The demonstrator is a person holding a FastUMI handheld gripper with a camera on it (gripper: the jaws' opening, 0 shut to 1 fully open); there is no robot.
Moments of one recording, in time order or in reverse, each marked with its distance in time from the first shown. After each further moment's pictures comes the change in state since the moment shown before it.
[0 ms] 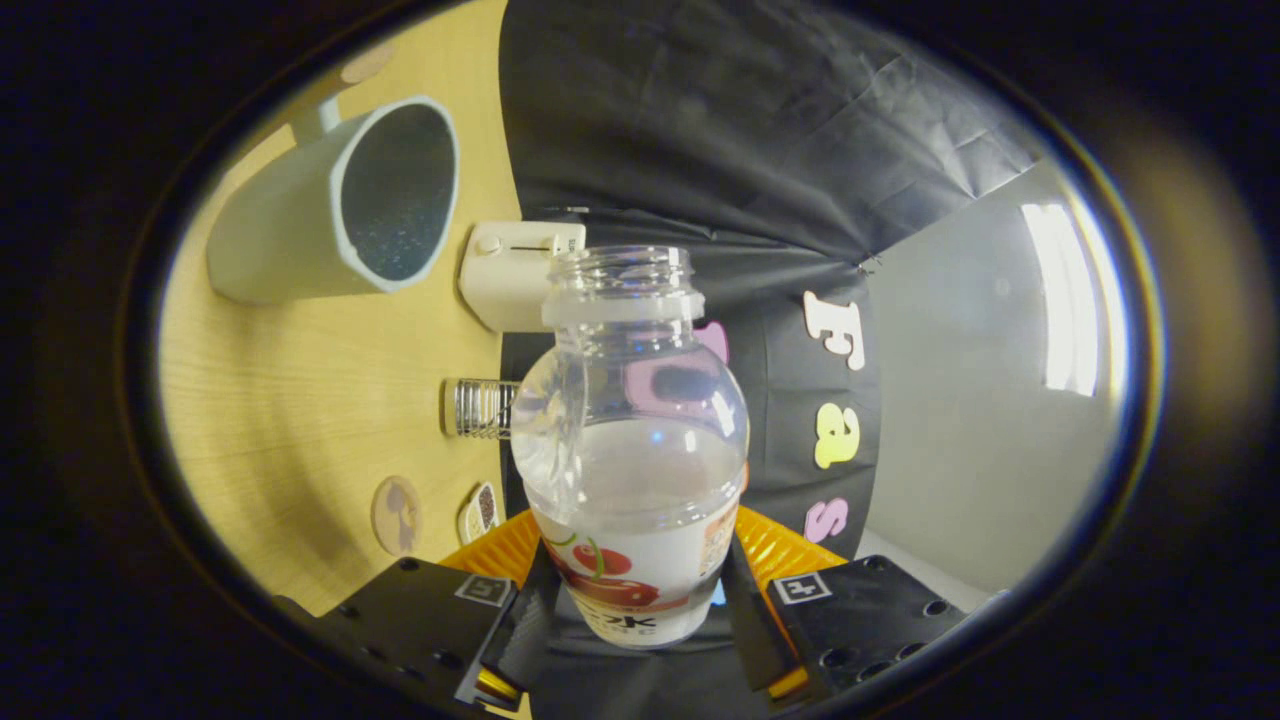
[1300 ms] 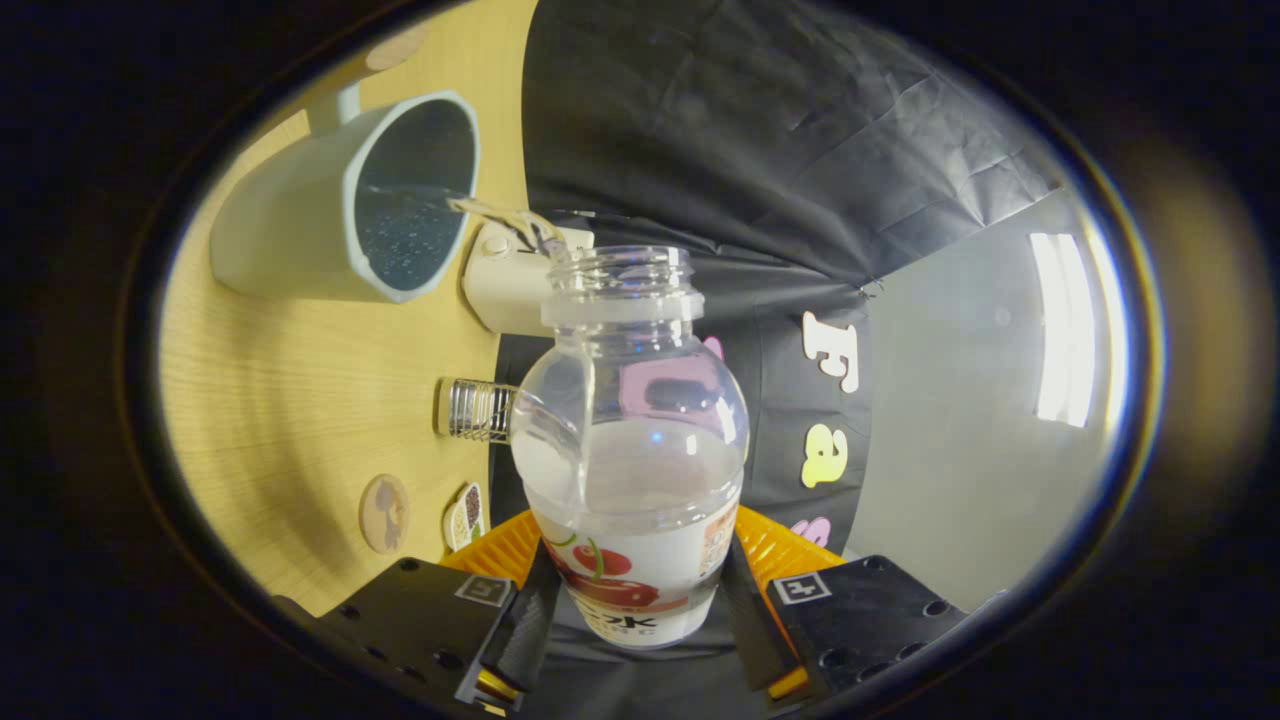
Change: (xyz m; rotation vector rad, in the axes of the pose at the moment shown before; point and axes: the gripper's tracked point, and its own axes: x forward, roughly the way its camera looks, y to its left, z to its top) arm 0.006 0.005 0.011 -0.061 -0.027 -0.018
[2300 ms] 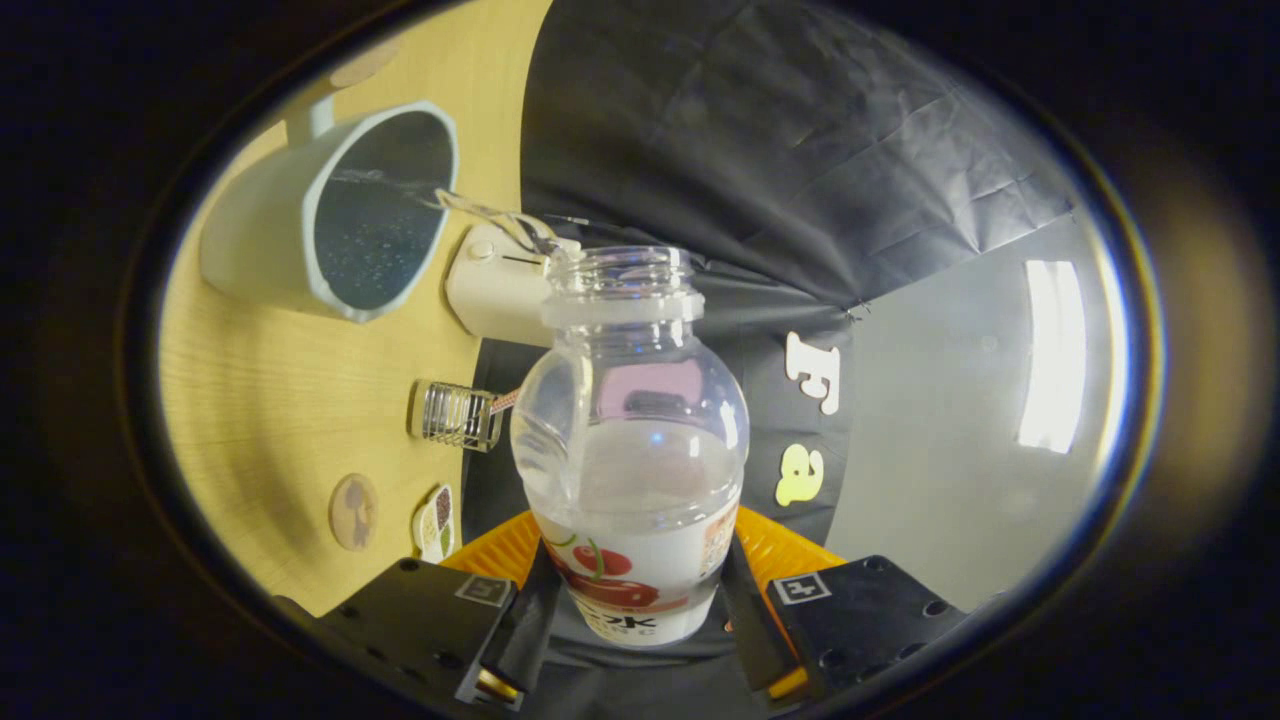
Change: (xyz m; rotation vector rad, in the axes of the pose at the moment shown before) arm 0.005 -0.022 0.015 -0.060 -0.035 -0.053
